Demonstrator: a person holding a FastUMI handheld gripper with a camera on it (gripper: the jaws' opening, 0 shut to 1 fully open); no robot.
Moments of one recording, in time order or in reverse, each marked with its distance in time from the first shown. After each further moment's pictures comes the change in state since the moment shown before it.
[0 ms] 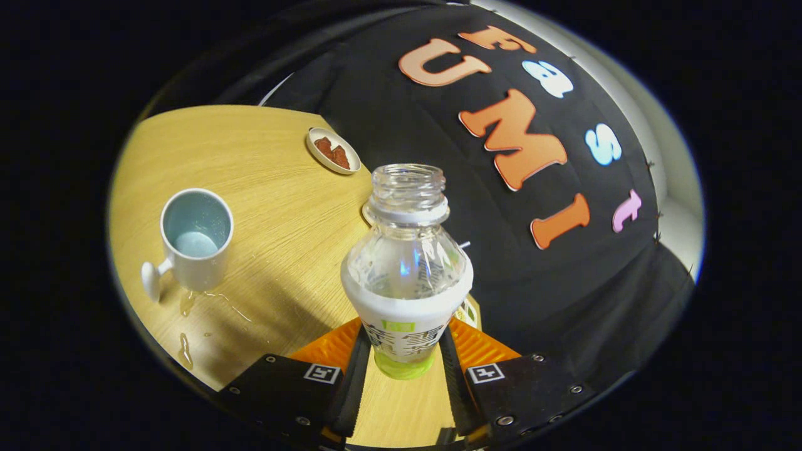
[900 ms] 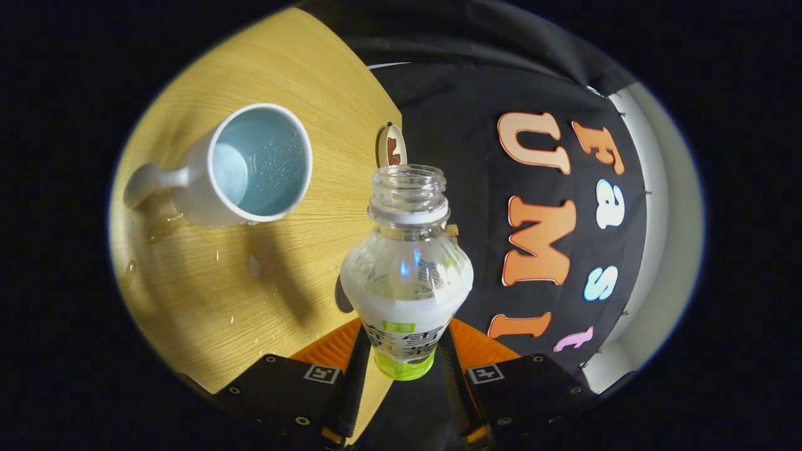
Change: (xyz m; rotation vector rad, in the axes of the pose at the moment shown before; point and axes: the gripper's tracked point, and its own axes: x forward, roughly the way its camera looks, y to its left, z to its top) arm 0.014 0.032 0.039 -0.586 -0.154 -0.114
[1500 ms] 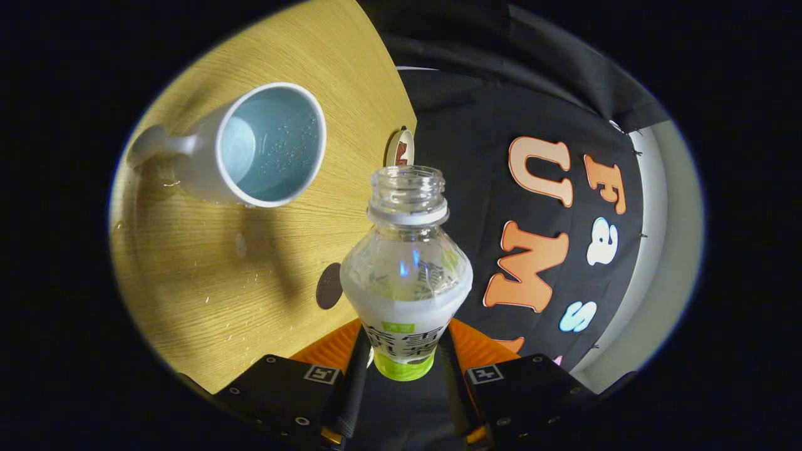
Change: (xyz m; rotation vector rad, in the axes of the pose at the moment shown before) arm 0.008 -0.010 0.006 -0.163 -0.036 -0.034
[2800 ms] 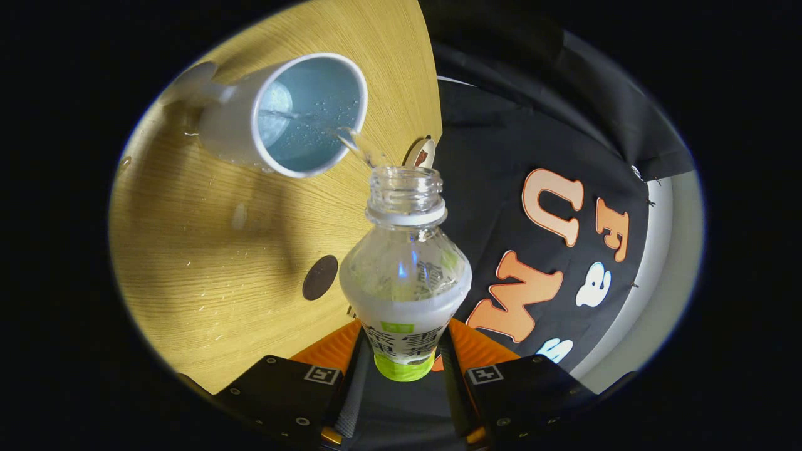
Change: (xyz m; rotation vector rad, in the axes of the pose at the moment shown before) arm 0.008 -0.009 0.002 -0.200 -0.060 0.003
